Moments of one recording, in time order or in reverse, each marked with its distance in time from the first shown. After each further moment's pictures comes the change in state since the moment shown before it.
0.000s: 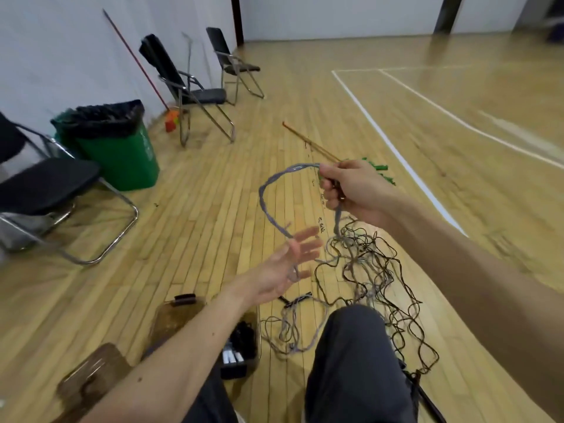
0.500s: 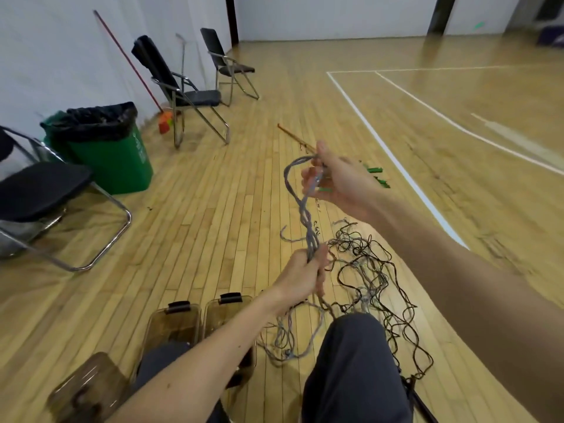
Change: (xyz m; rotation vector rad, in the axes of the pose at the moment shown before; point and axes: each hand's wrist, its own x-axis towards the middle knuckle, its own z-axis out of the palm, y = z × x) left_hand 0.032 0.017 0.045 0.266 0.235 -0.020; right_hand 0.026 -0.018 -0.005 0.039 0.003 -0.049
